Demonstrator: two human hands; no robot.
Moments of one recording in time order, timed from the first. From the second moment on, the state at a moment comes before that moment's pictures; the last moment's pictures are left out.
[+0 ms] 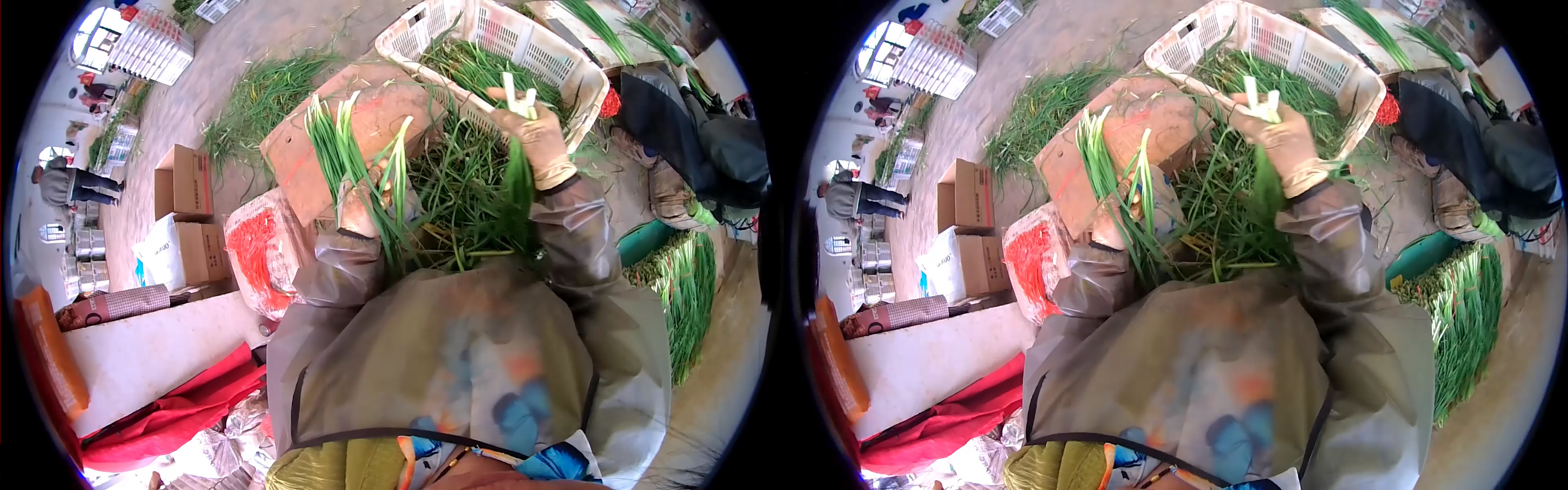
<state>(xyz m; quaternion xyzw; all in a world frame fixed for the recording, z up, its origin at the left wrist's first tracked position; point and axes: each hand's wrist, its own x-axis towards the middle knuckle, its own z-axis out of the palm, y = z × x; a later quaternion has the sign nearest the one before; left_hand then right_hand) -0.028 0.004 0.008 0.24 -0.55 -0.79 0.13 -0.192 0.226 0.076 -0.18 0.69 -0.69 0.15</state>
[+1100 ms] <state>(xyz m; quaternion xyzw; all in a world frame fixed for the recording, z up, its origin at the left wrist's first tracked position) -0.023 0.054 0.029 0.07 -0.60 -0.80 0.04 -0.186 0.192 0.074 -0.16 0.46 -0.78 0.40</state>
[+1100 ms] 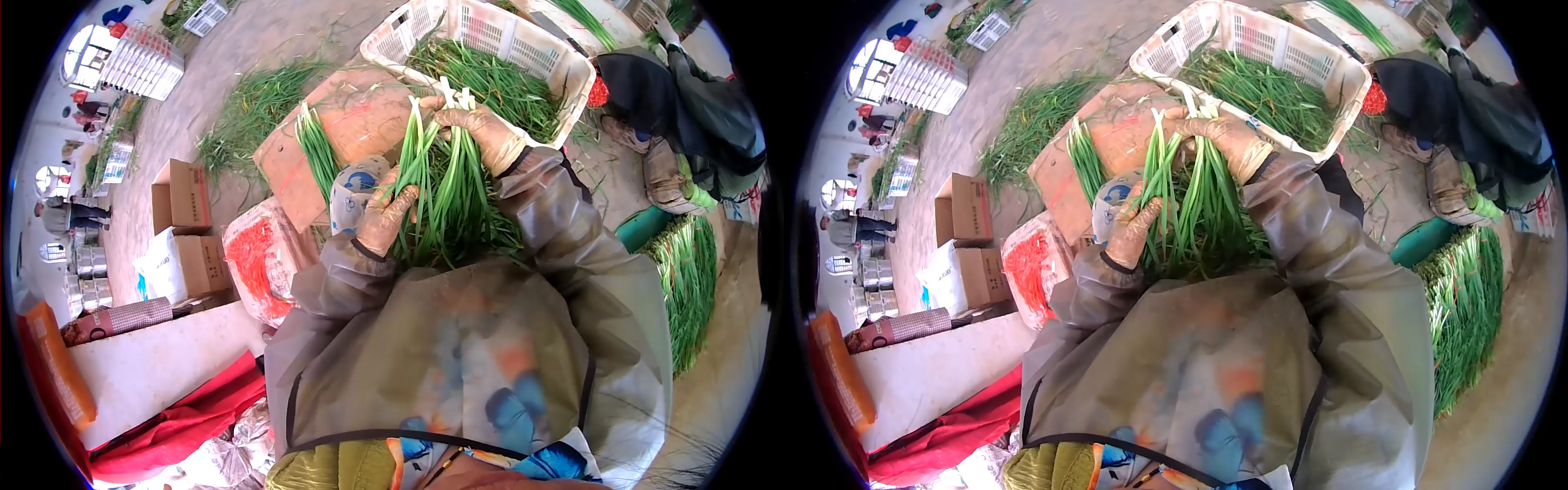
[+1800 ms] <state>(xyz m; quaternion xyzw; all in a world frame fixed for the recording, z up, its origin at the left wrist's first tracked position) -0.023 0.051 0.014 0.10 -0.73 -0.67 0.11 -0.234 0.263 0.157 -0.28 0.74 -0.61 0.05</state>
